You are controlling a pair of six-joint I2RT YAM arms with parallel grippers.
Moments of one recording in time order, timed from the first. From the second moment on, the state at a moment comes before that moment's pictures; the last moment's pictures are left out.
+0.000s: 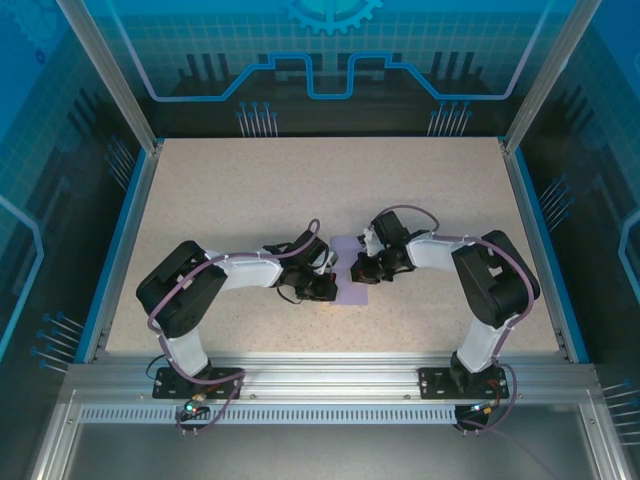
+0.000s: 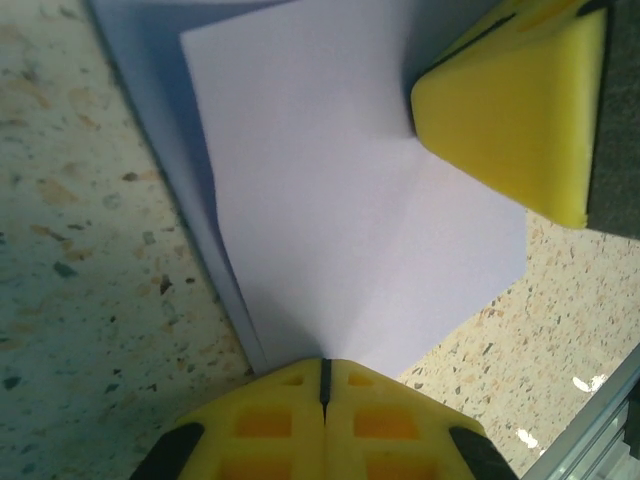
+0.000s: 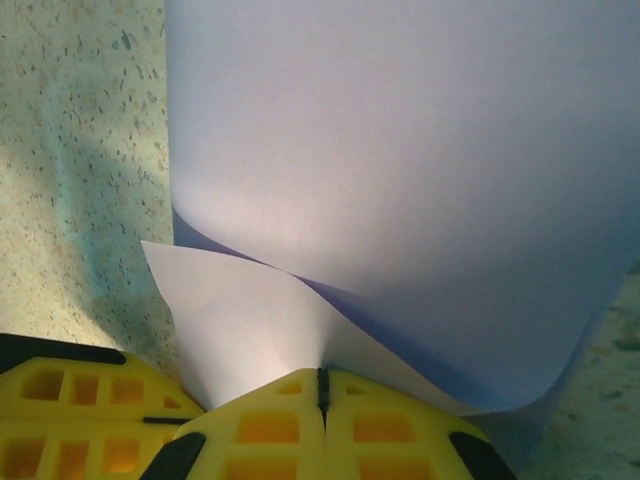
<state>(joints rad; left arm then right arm) -0.71 1.77 0.89 -0.24 0.43 -0.61 0.45 1.77 0.88 -0.33 -0.53 0.46</state>
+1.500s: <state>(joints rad) -0.71 1.75 0.90 -0.31 0.43 -0.62 0.50 1.79 0.91 -0.32 -0.52 0.48</state>
